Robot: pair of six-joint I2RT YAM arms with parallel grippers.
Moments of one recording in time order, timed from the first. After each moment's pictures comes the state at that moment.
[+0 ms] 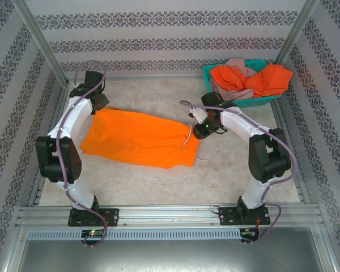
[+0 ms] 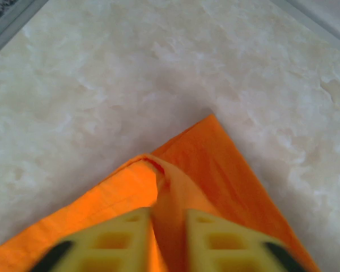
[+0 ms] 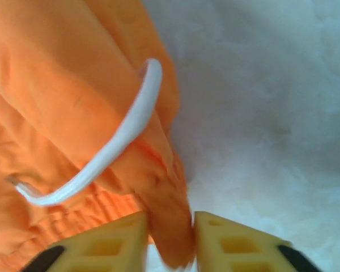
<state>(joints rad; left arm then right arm) -0.01 1.76 1.55 -0.78 -0.27 -0.66 0.32 1.78 1.31 -0.81 -0.24 -0.24</state>
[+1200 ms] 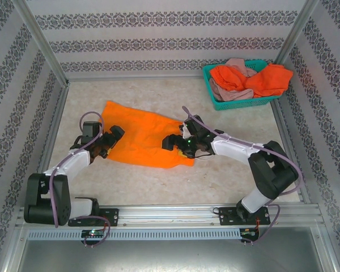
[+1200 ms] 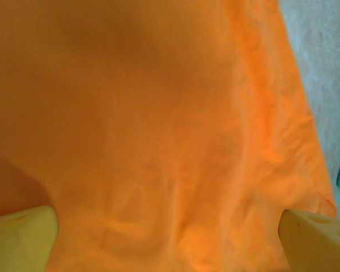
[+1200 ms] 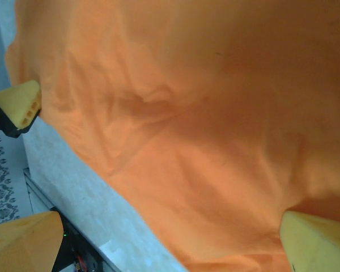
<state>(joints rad) 0.00 1.30 0.58 -0.14 0.28 -0.90 0.59 1.62 0.90 -0.23 -0.53 0.83</state>
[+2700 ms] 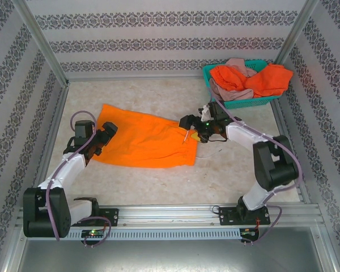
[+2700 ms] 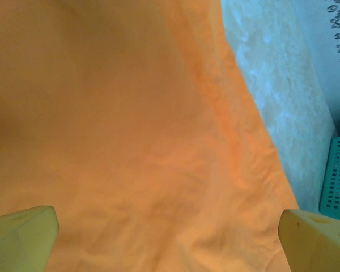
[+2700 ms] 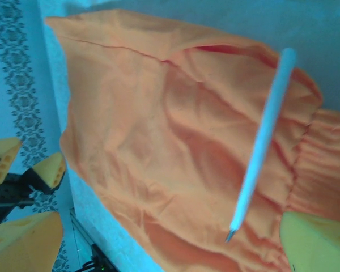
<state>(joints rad) 0.06 1.17 0.60 -0.19 0.24 -0.89 0.29 1.68 1.00 -0.25 -0.70 0.75</state>
